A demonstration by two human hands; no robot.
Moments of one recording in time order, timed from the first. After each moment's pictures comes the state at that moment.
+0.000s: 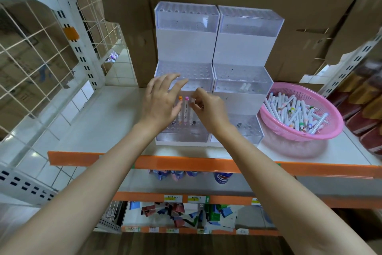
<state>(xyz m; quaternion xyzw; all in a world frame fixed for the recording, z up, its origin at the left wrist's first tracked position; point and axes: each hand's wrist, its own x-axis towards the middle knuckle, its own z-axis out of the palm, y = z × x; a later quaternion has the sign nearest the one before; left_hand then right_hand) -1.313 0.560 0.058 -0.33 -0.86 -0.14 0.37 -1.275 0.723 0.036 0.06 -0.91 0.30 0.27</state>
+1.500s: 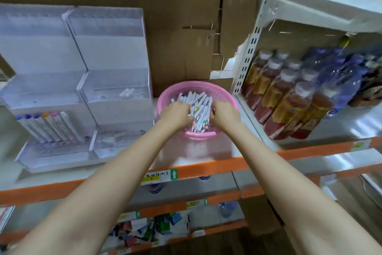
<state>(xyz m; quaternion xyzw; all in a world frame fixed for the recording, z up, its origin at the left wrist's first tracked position) -1.253 0.891 0.042 -0.33 -0.94 -0.10 -0.03 -1.179 1.035 0.039 -0.22 -0.97 0.08 0.05</state>
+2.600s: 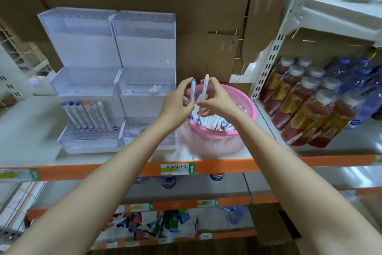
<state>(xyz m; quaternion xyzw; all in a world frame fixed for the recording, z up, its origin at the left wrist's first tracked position) -1.232 0.826 0.072 -0.30 -0.83 -0.47 0.08 -1.186 0.967 0.096 -0.08 -0.83 0.55 0.07</state>
